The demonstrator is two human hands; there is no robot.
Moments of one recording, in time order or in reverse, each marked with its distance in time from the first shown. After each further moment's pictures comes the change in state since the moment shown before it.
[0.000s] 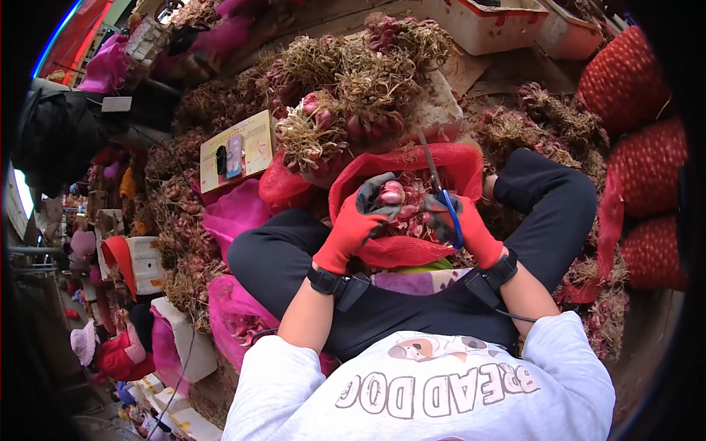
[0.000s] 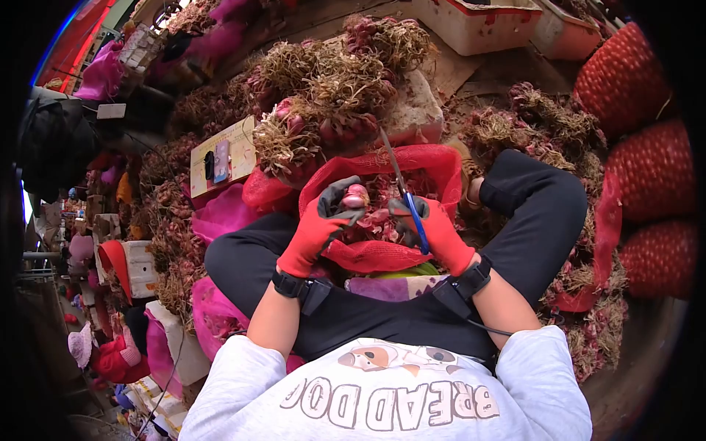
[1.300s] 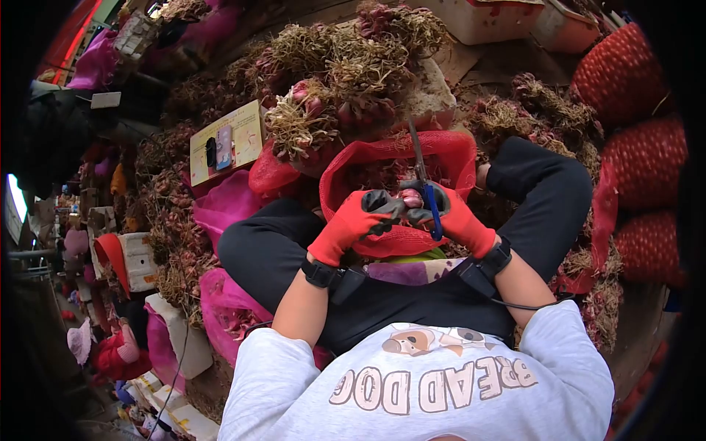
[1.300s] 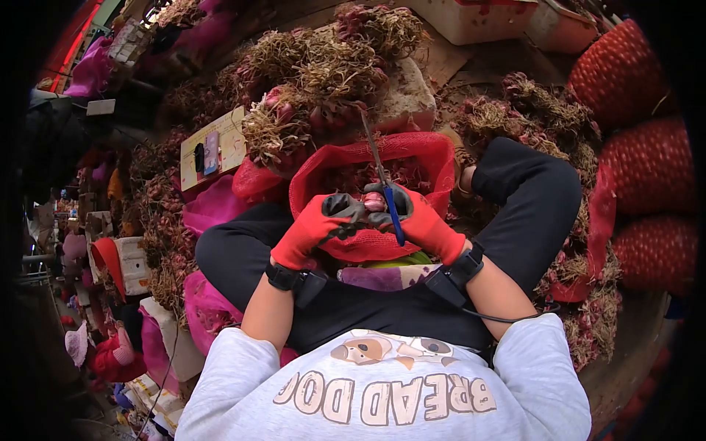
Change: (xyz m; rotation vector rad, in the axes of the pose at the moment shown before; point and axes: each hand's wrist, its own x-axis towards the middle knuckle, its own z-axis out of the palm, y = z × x) left_hand -0.005 -0.015 -0.007 0.097 -0.174 -0.142; right_hand -0.001 -0.006 0.014 0.021 -0.249 -0.249
